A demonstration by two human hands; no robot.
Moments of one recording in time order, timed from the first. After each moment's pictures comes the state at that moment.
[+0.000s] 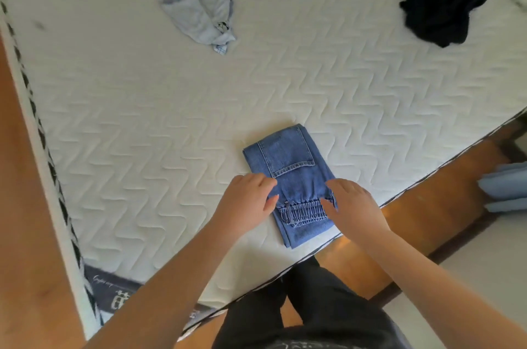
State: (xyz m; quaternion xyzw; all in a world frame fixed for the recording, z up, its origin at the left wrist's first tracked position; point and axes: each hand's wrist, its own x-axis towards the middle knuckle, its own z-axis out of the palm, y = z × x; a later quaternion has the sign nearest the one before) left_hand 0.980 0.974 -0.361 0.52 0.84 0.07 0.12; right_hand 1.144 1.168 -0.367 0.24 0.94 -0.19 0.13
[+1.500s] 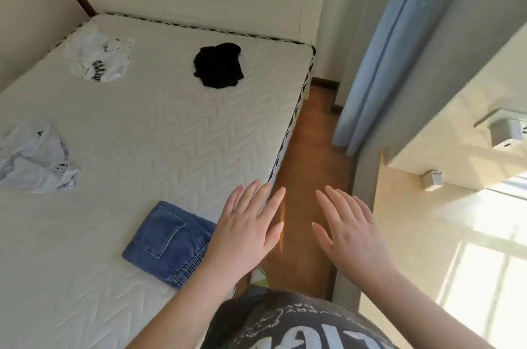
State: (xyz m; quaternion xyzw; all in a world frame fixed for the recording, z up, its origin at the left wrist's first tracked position) left_hand 1.271 1.192 -0.190 0.77 0.64 0.02 0.00; right_hand 1.490 1.236 -0.227 0.52 0.85 -0.01 -0.11
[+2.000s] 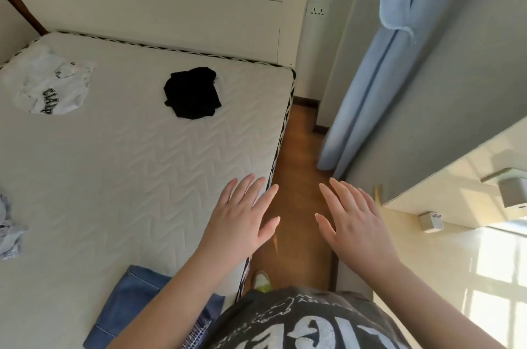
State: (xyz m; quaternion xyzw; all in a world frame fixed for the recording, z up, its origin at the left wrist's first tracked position) left_hand 1.212 1.380 -0.198 0.80 0.61 0.03 -0.01; right_hand 1.446 1.403 -0.202 0.58 0.82 -0.01 -0.06
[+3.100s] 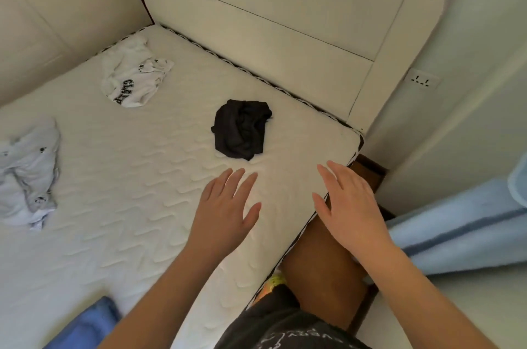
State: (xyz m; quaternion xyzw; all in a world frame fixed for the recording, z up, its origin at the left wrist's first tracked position) left_hand 1.167 1.667 -0.186 0.56 0.83 0.07 -0.02; right_hand 1.361 1.814 -0.181 0.39 0.91 -0.12 -0.03
